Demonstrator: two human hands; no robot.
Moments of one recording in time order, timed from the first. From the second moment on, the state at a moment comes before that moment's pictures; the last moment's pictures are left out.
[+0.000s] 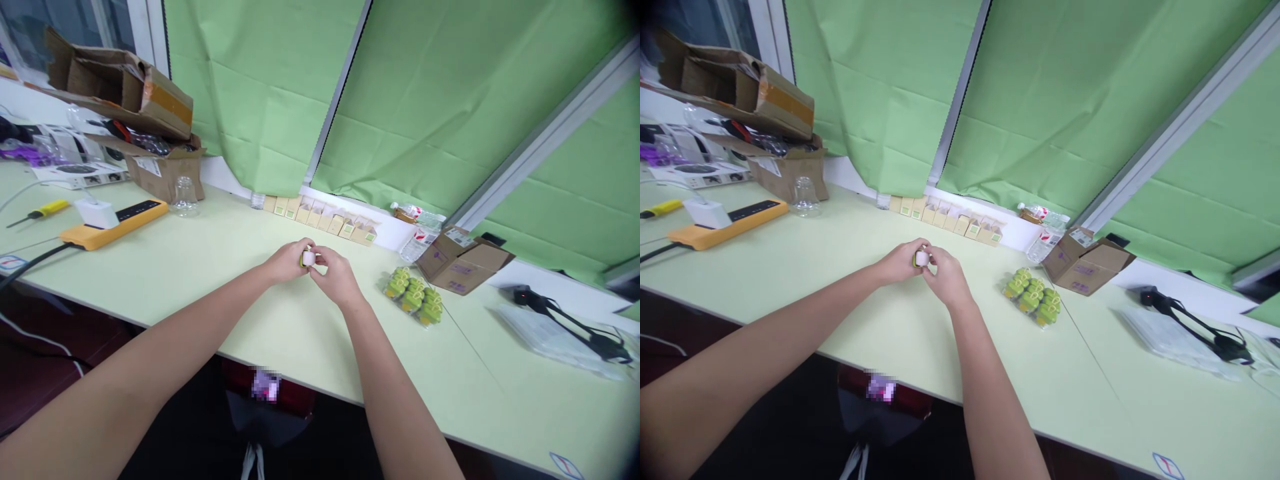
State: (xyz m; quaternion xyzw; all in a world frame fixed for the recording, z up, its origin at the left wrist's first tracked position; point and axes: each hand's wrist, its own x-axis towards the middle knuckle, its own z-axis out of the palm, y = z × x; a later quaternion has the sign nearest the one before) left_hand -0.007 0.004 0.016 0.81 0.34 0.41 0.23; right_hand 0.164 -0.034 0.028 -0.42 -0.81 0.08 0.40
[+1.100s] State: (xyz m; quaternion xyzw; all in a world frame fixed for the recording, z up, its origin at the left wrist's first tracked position) left_hand -0.003 0.009 0.011 0.81 0.32 0.44 0.21; right_hand 0.155 -0.035 0.023 -0.44 -0.78 0.17 0.43
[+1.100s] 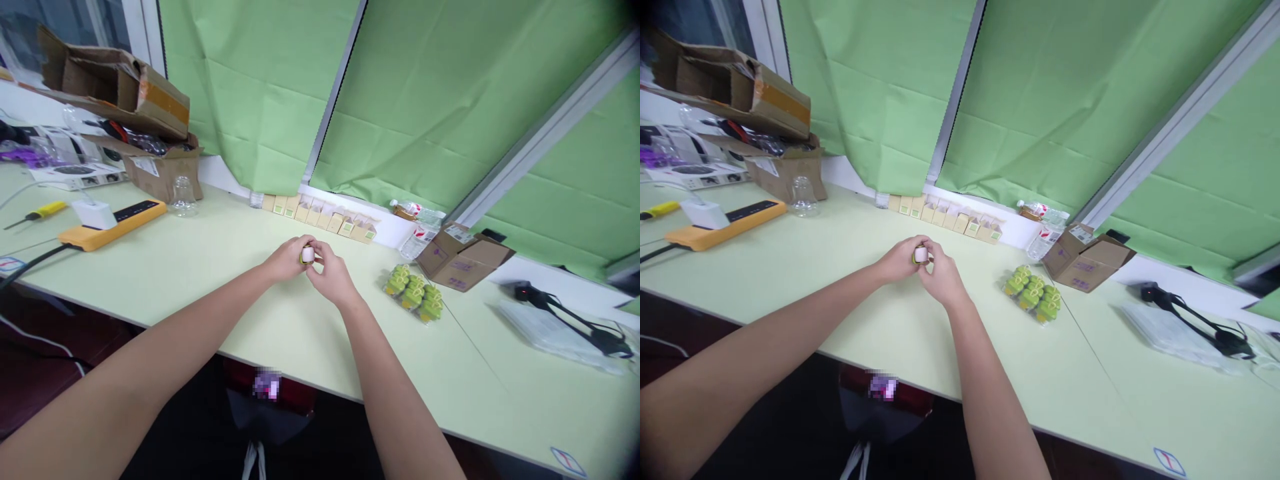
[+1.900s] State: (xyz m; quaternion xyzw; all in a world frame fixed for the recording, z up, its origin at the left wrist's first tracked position) left_hand 0.003 0.004 0.020 0.78 0.27 0.52 0.19; right_hand 0.162 -0.034 0.035 -0.38 -0.53 0.52 0.54
